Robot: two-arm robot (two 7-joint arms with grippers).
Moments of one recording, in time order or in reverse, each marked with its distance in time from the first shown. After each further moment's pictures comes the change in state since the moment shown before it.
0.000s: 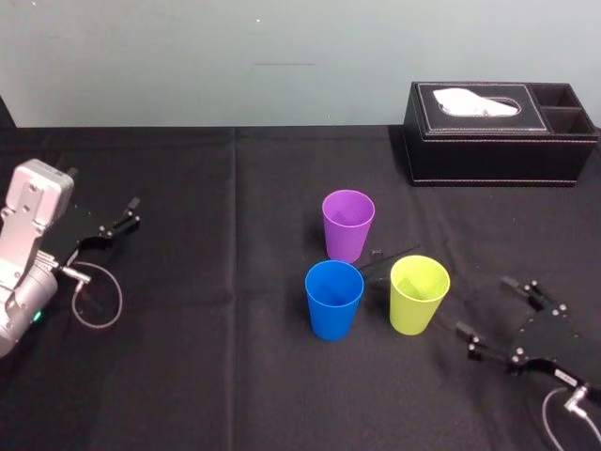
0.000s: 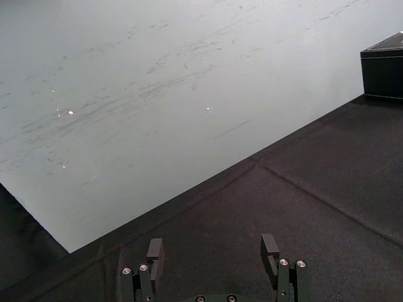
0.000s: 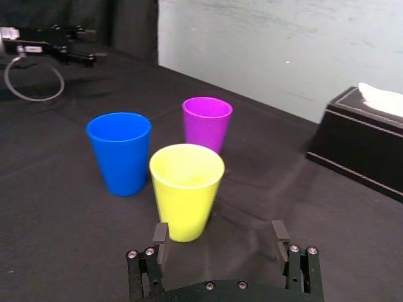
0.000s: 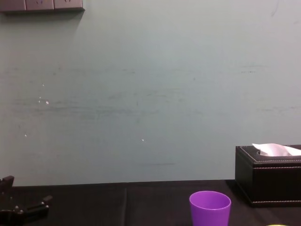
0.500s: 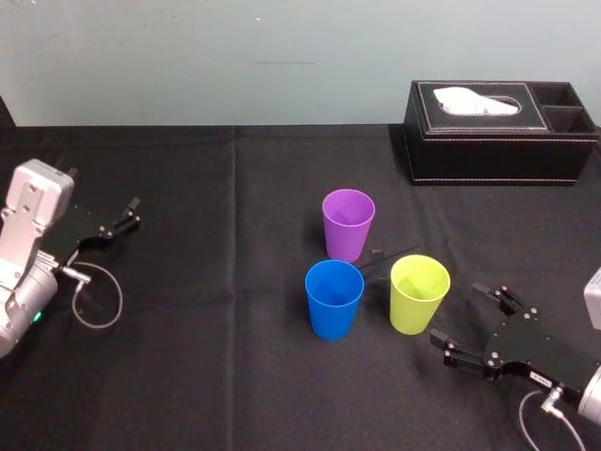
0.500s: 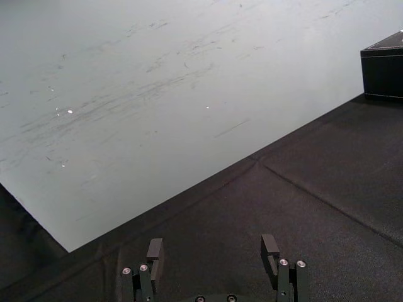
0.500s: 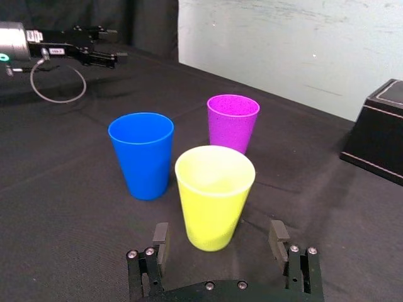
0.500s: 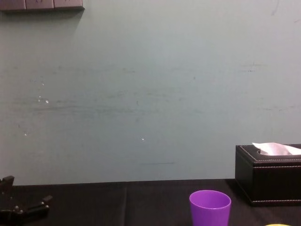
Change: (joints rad) left arm 0.000 0.000 0.000 0.000 0.000 0.000 0.000; right arm 0.058 -0.058 -0.032 0.031 -0.016 0.045 0.080
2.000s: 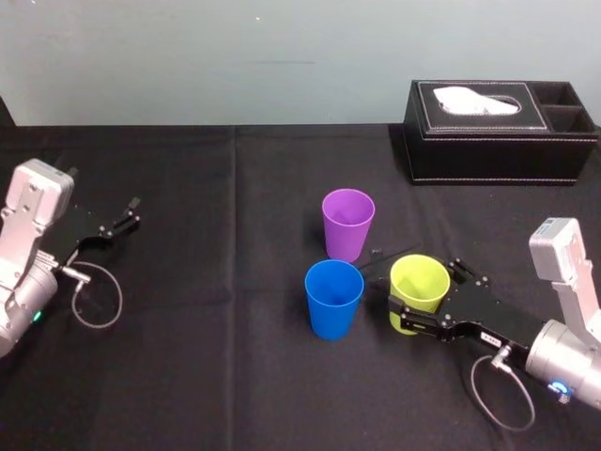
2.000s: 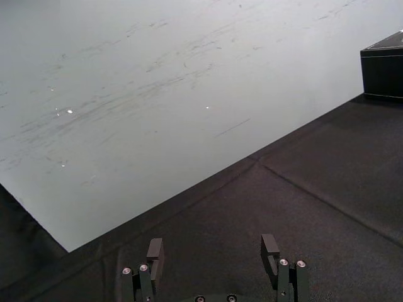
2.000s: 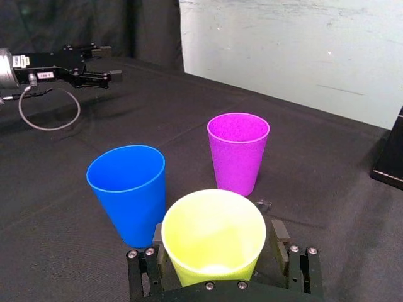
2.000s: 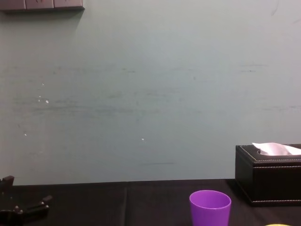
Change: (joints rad) left arm 0.000 0.000 0.000 0.000 0.000 0.000 0.000; right arm 0.191 -0.144 -0.061 0.118 -0.012 0.115 0.071
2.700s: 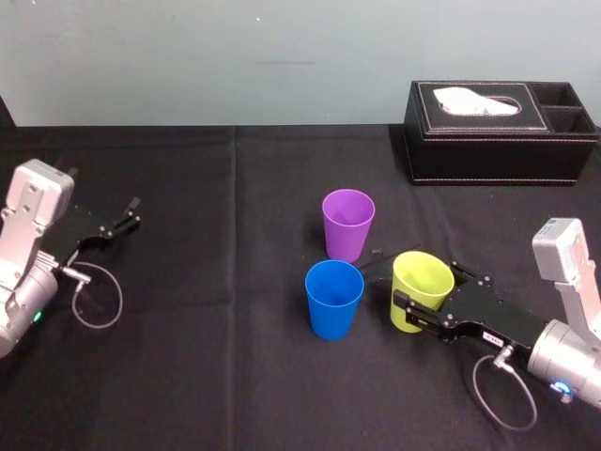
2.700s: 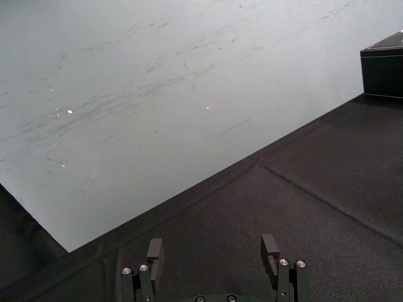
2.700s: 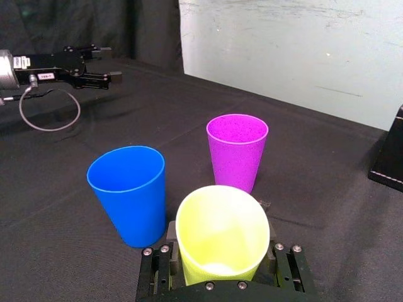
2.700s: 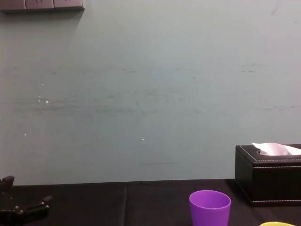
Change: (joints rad) left arm 0.000 0.000 0.000 0.000 0.000 0.000 0.000; right arm -0.004 0.004 0.004 -0.004 0.002 -0.004 0.001
